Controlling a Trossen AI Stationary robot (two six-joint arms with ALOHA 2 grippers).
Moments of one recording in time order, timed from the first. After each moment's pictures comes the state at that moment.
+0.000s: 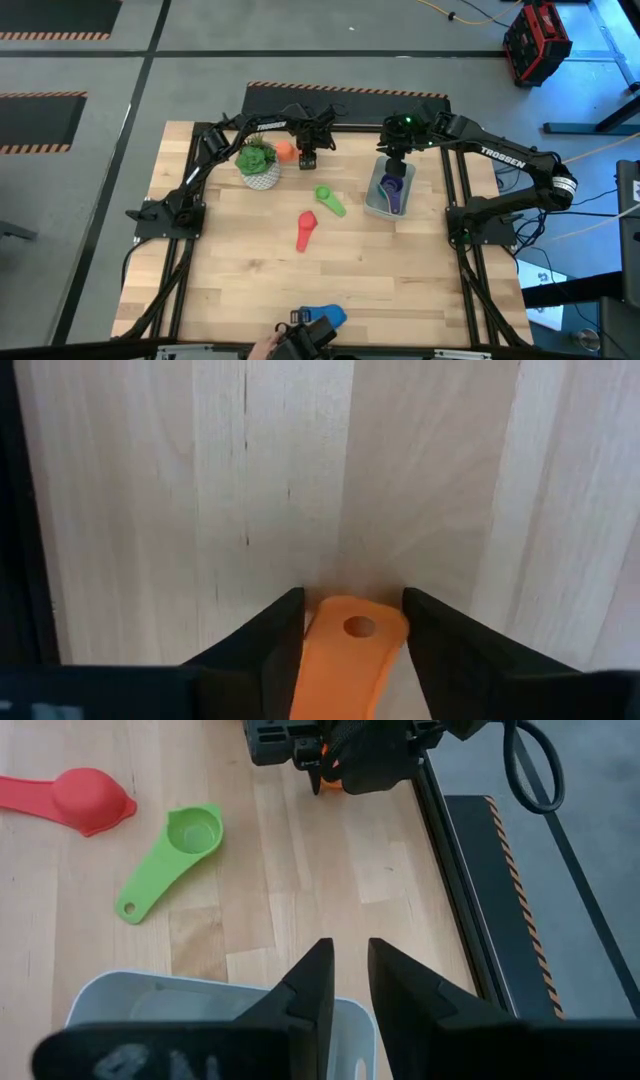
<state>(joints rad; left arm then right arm) 0.59 2.32 1.86 -0.95 0.03 0.51 -0.55 1.28 1.14 -0.72 -0.10 -0.39</state>
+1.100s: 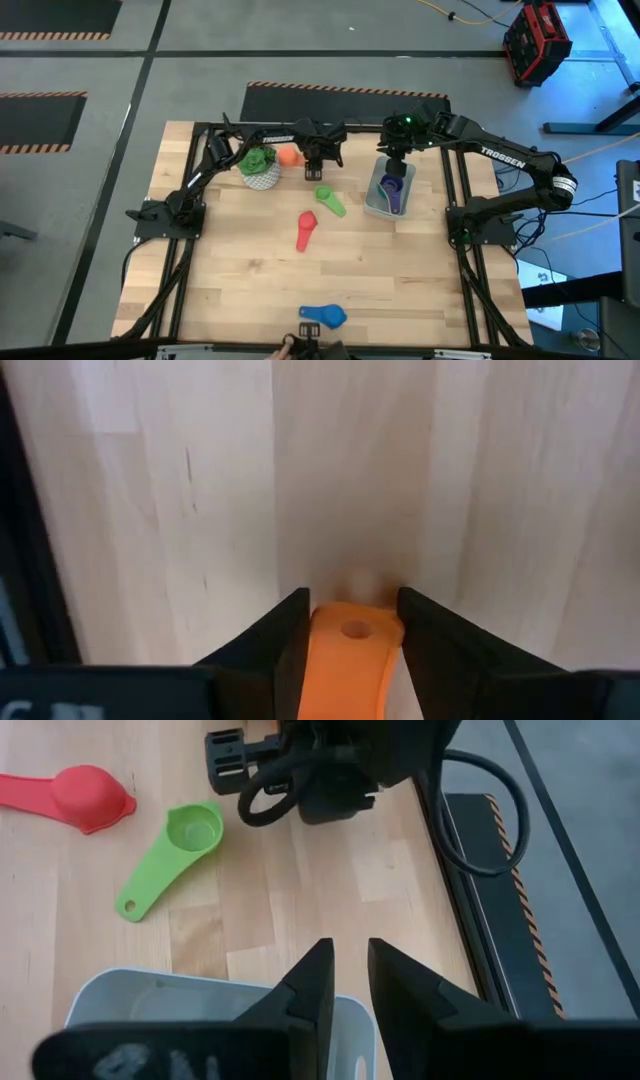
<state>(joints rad) 0.46 2.31 1.86 -0.93 -0.17 0.45 -0.55 1.28 1.14 -0.72 -0.10 -0.39</state>
